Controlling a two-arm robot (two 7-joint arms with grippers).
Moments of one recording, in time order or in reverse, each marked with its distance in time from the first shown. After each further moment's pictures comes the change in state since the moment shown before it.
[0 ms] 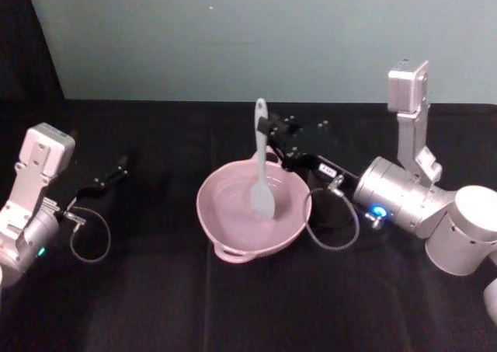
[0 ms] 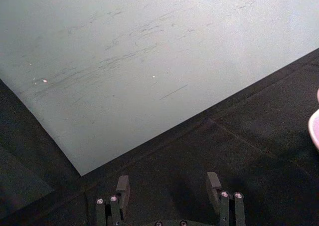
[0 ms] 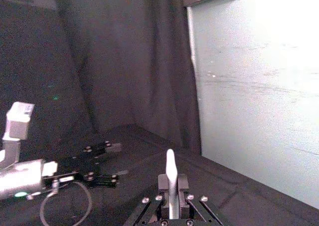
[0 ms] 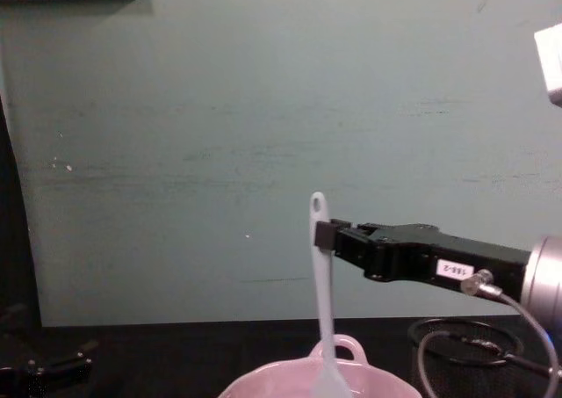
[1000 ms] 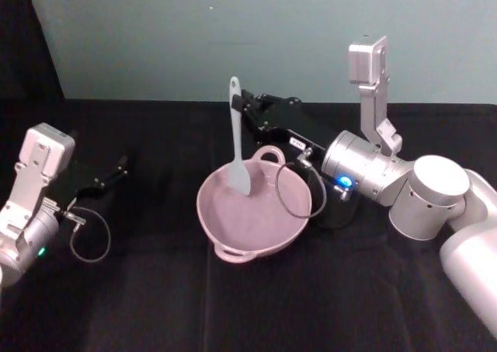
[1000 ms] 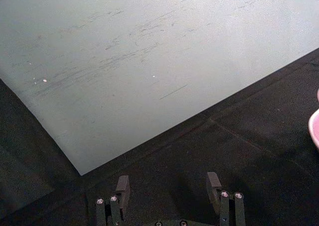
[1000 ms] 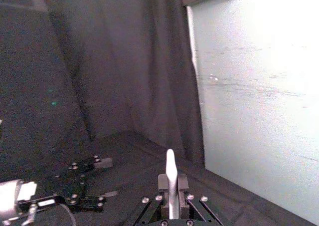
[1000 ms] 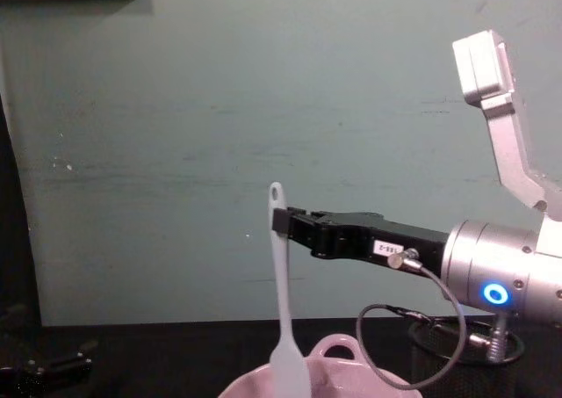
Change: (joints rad) left arm 0.000 0.000 0.000 0.000 0.000 0.000 0.000; right arm 0.162 -0.124 -0.042 0.233 -0.013 -0.032 0.030
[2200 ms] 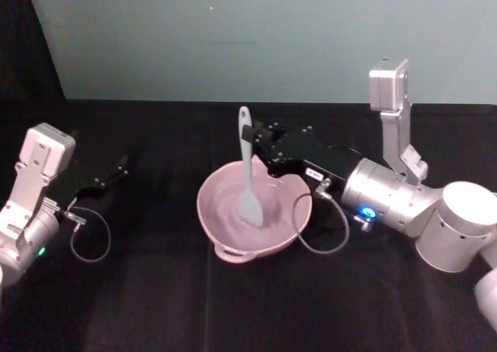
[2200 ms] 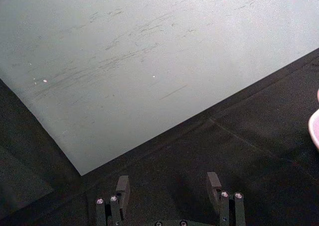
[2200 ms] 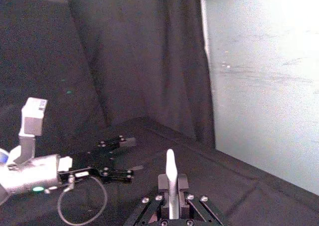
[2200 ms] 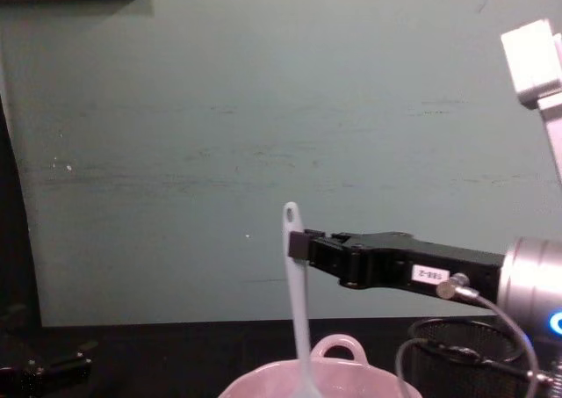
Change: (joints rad) left arm 0.000 0.000 0.000 0.000 0.000 0.000 0.000; right arm -0.141 0.118 0.012 -0.236 0.024 0.087 -0.016
